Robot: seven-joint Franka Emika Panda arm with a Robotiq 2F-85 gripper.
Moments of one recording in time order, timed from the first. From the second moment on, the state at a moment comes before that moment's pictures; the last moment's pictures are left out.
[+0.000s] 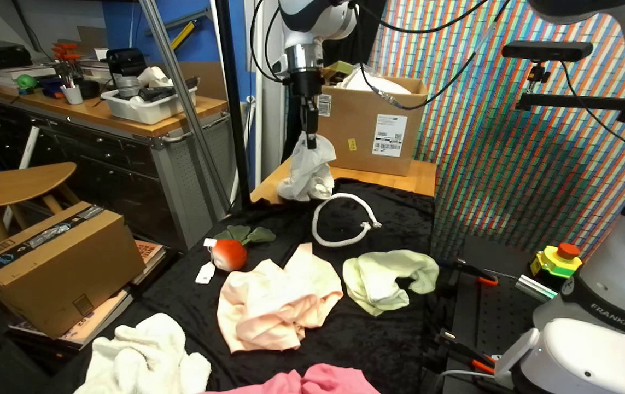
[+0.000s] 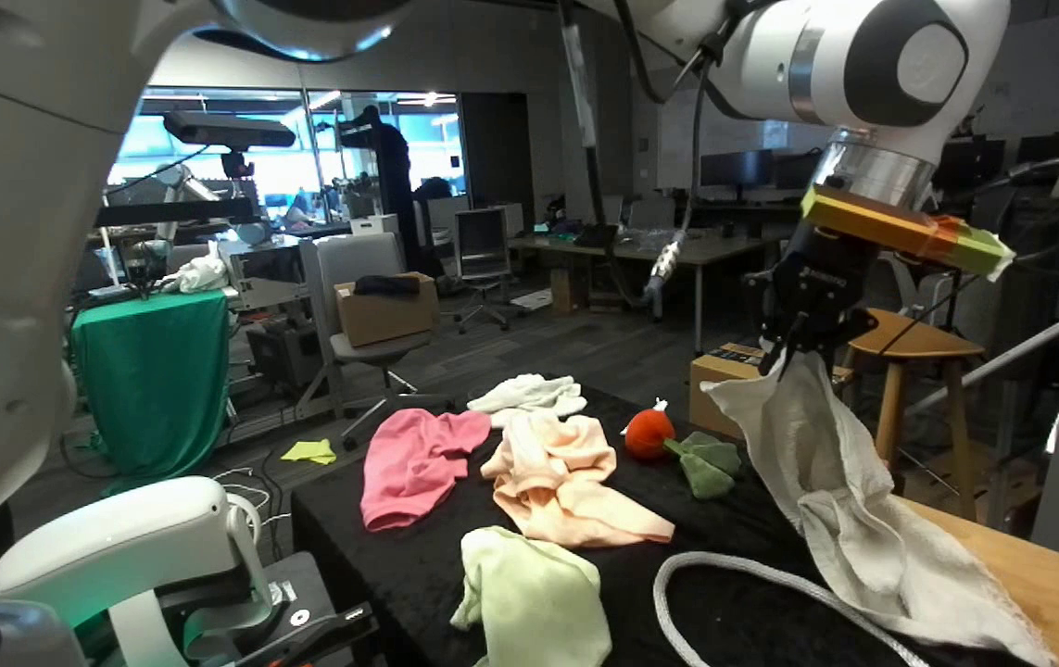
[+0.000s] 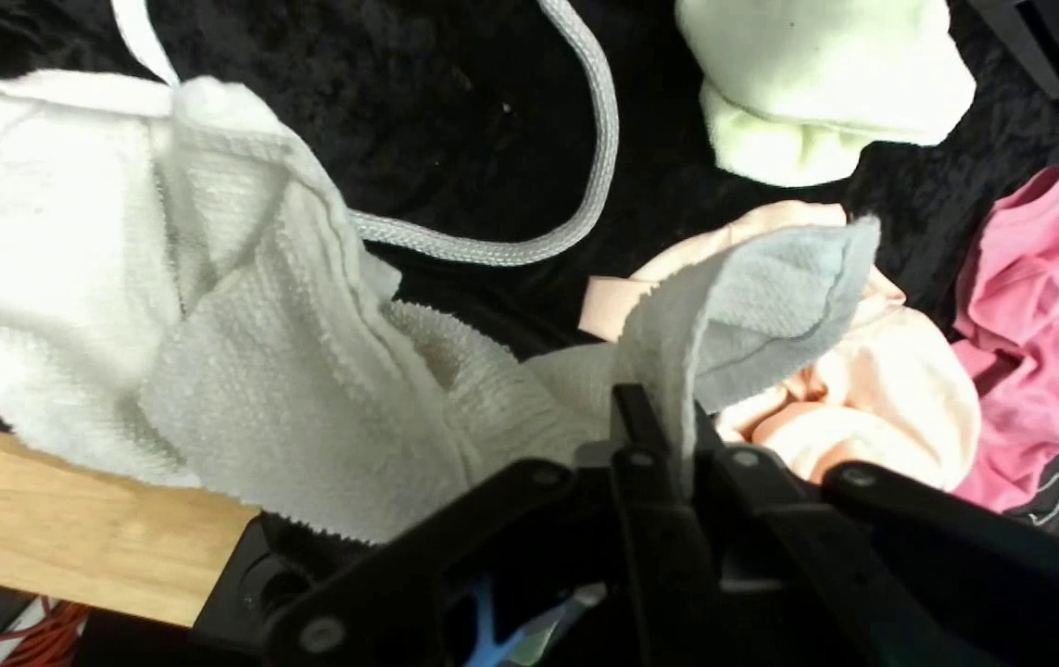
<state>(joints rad) -0.28 0.55 0.16 -1.36 0.09 1.63 -0.86</state>
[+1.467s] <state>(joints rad) -0.03 -0.42 0.01 -1.96 0.10 1.68 -0.58</state>
